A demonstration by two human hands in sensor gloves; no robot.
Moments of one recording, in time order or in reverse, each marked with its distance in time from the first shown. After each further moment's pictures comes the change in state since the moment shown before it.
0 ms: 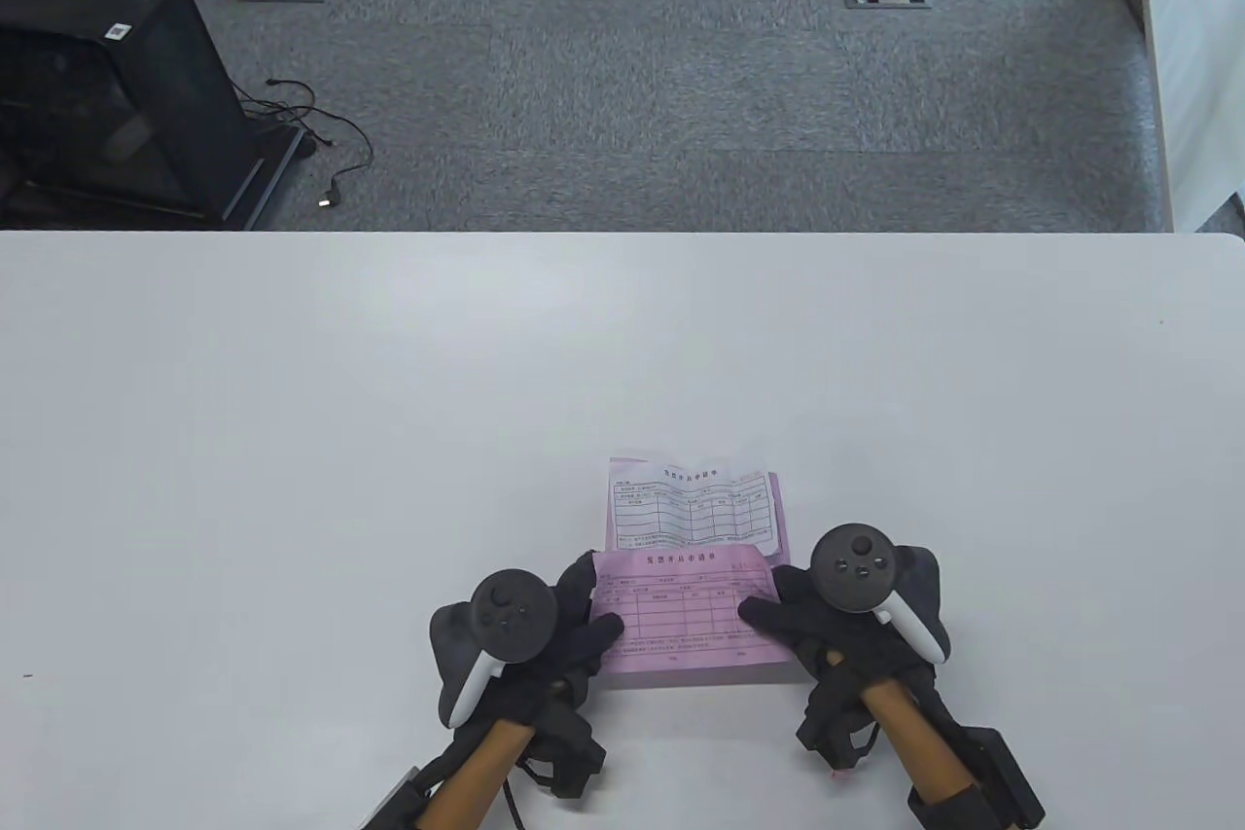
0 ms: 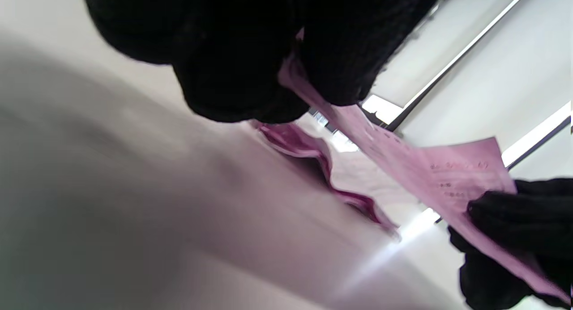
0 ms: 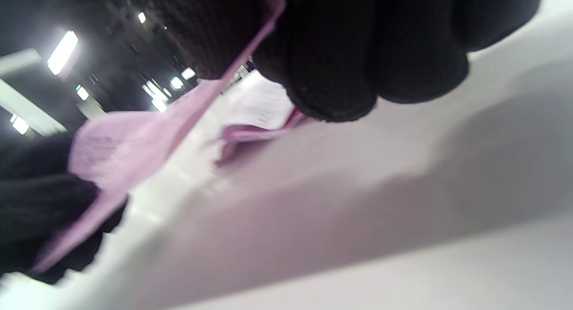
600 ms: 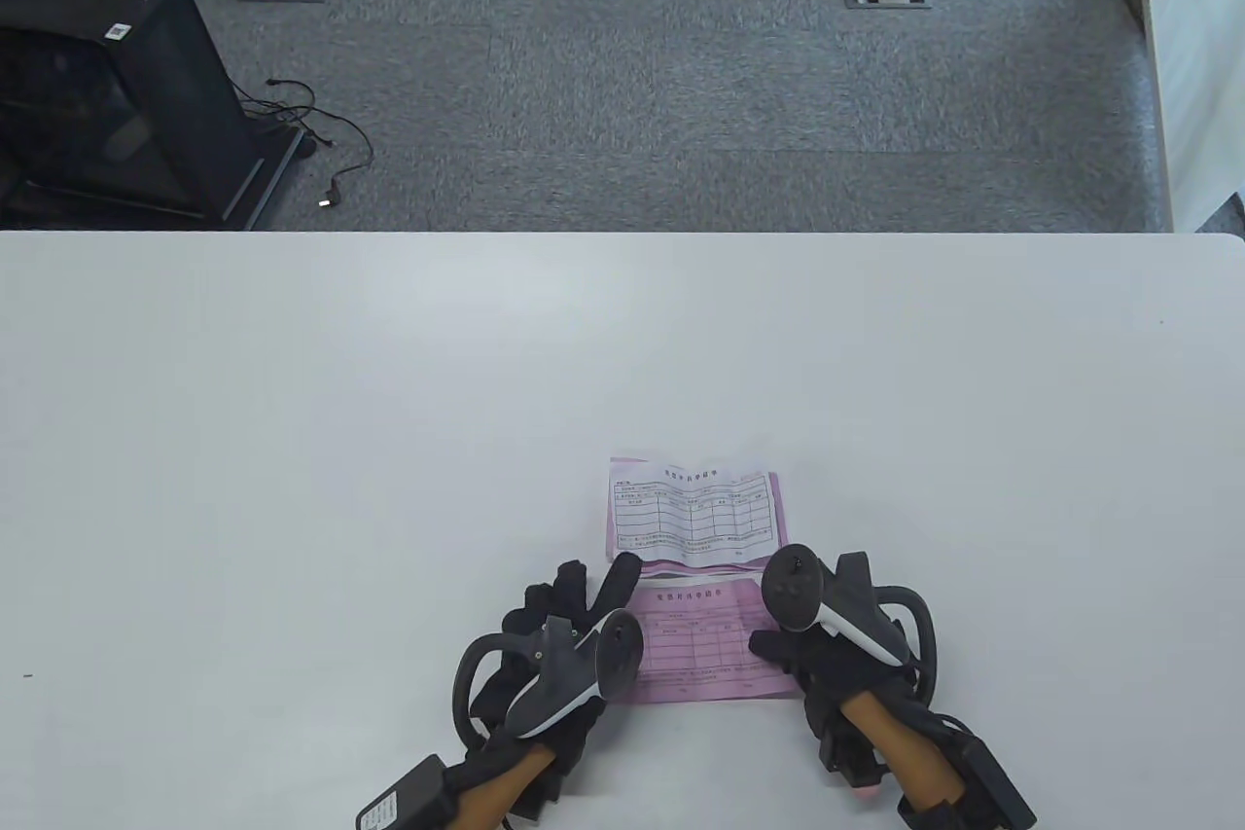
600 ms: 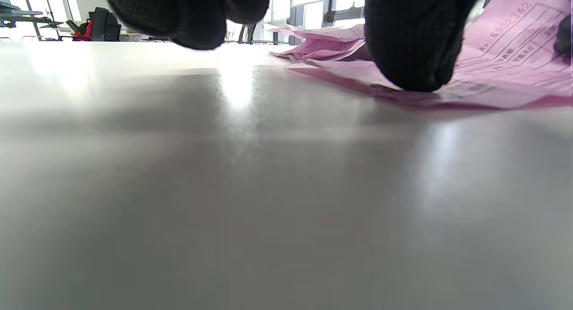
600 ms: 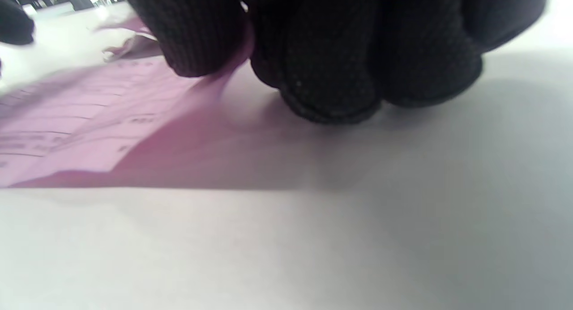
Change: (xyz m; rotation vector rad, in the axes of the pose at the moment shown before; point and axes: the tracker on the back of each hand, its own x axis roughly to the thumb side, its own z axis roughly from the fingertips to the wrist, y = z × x) left_hand 0.026 -0.028 0.007 -0.040 -0.037 -0.669; right_hand 0.006 0.015 0.000 0.113 0.128 0.402
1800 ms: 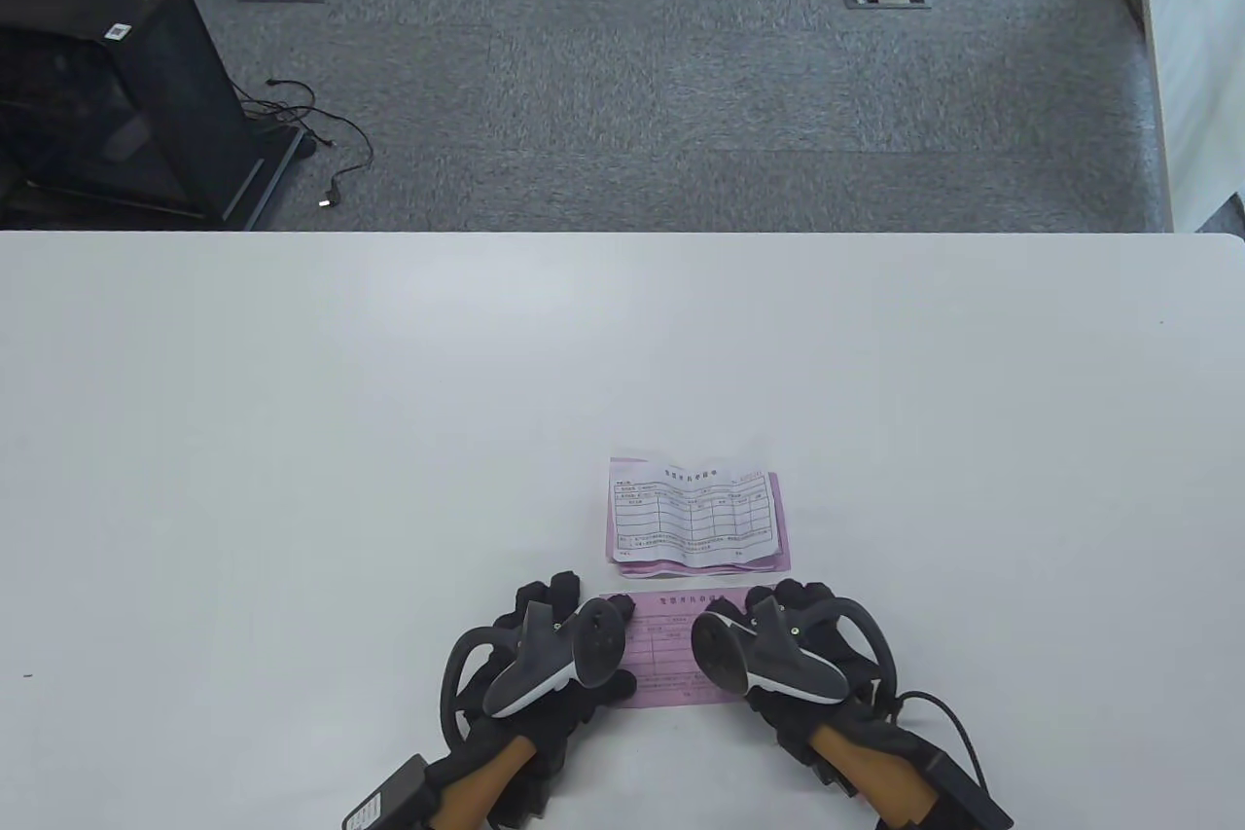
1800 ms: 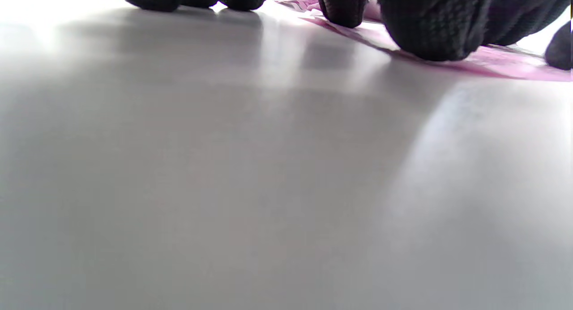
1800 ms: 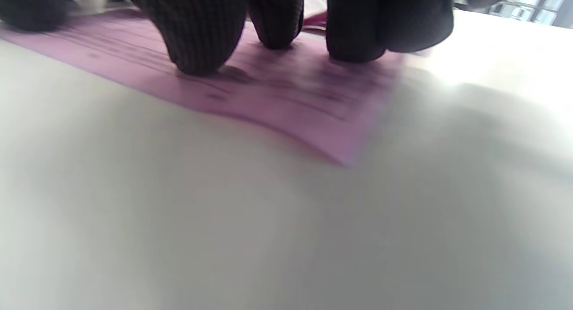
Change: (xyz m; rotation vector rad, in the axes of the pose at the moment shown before) left_hand -0.012 -0.009 -0.005 -0.182 -0.054 0.080; right_hand 0.043 0.015 0.020 -0.133 -0.228 0.324
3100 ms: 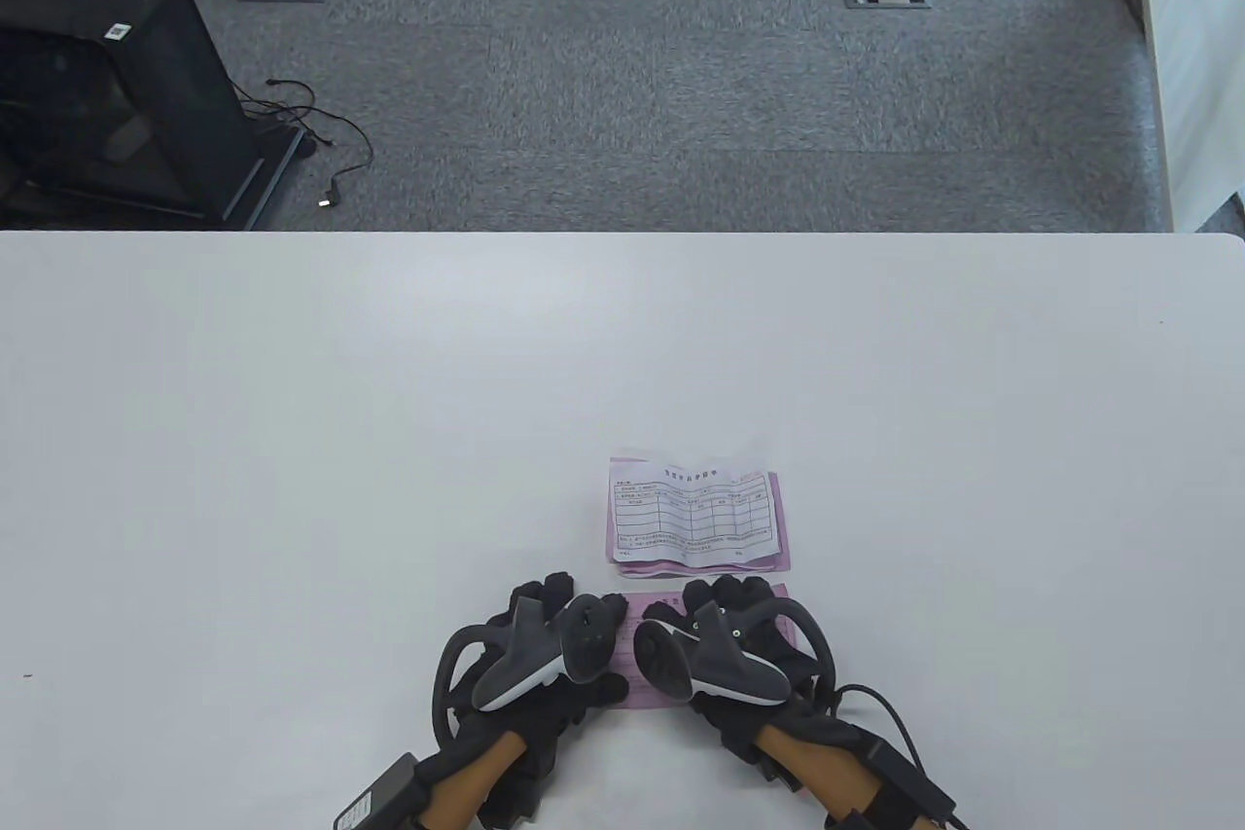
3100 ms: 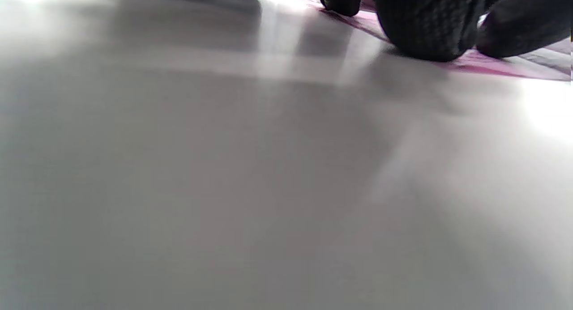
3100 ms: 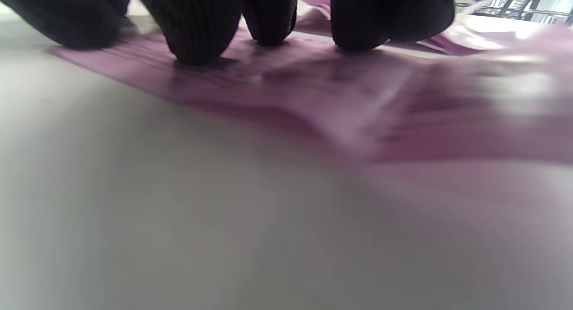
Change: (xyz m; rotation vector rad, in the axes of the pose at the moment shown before) left_hand -0.009 -0.001 -0.002 -0.059 -0.019 0.025; right_hand 0.042 -0.005 -0.015 -0.061 -0.080 -0.021
